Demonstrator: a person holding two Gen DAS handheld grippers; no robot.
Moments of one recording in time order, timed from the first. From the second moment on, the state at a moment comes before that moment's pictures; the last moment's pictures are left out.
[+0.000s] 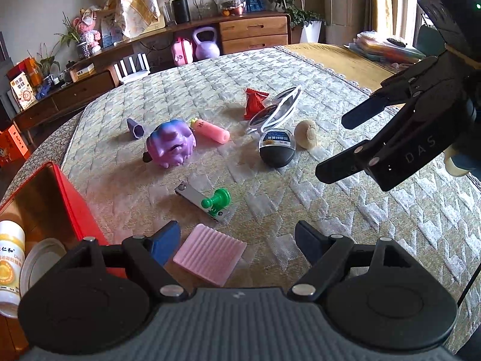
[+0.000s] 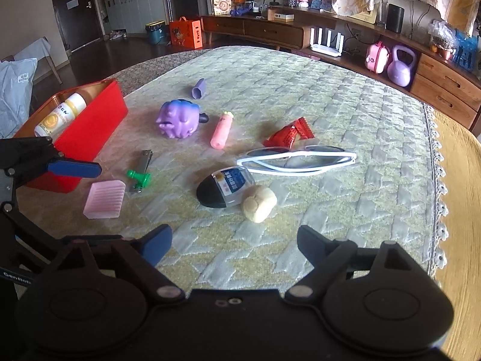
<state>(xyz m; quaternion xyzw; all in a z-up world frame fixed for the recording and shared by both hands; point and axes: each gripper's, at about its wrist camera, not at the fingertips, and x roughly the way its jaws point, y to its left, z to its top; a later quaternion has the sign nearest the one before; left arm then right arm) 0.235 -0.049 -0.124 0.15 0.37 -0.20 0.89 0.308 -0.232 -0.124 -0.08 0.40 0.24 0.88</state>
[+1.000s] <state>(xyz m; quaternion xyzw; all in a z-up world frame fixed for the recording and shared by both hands) 0.218 -0.049 -0.132 0.09 0.39 -0.20 0.89 0.346 -0.229 -0.136 -0.08 0.40 0.25 0.88</state>
